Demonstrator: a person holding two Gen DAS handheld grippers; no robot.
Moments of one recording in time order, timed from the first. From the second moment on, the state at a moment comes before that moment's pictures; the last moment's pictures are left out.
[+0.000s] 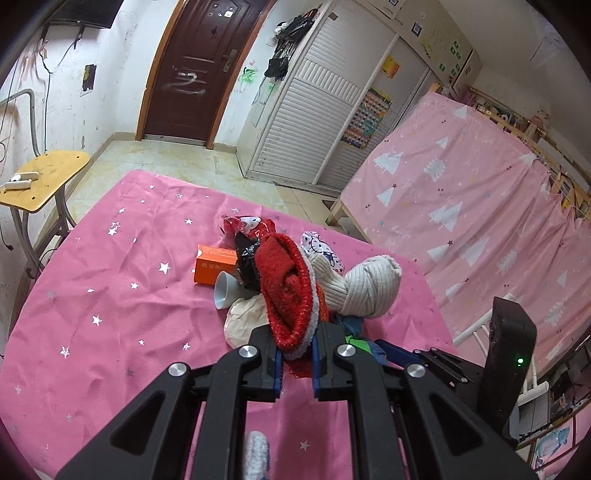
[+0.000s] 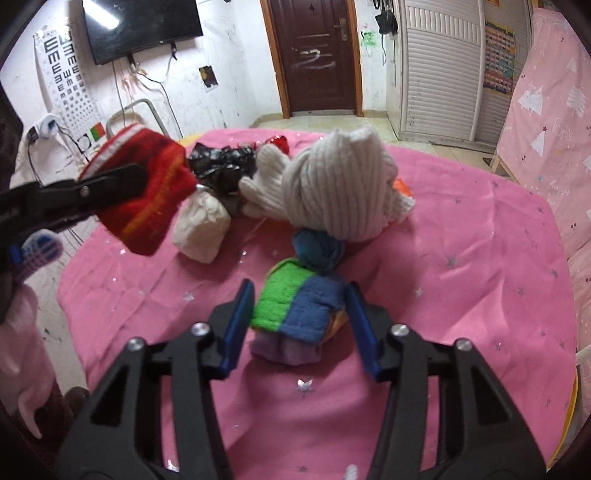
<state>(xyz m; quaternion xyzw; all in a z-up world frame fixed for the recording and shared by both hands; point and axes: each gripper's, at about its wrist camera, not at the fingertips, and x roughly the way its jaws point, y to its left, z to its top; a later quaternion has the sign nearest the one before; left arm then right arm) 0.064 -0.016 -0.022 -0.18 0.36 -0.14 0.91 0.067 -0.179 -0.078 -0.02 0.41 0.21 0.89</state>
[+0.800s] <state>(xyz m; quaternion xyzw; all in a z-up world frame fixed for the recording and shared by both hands) 0.035 -0.049 -0.001 -0.12 0.34 -0.13 0.92 0.029 -0.231 -0.031 0.05 0.33 0.21 0.92</state>
